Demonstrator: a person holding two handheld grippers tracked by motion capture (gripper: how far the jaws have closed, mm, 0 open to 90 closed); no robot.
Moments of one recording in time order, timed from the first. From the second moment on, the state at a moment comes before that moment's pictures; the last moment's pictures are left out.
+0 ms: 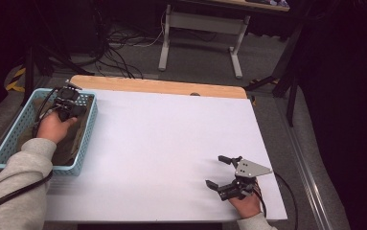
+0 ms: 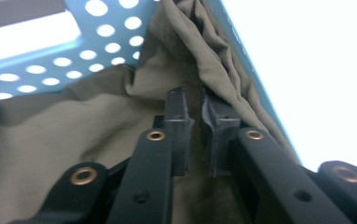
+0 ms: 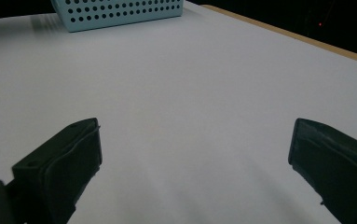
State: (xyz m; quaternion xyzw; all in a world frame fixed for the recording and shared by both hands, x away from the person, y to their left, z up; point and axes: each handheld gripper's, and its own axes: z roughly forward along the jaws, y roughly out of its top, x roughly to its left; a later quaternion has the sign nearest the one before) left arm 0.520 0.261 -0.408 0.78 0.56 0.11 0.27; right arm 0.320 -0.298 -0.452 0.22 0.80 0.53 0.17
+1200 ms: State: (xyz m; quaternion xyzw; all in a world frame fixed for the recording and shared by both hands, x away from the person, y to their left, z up) left arm 0.467 0.249 -0.351 0.76 0.48 0.16 0.41; right arm 0.320 -0.298 -0.452 0.23 0.80 0.53 0.17
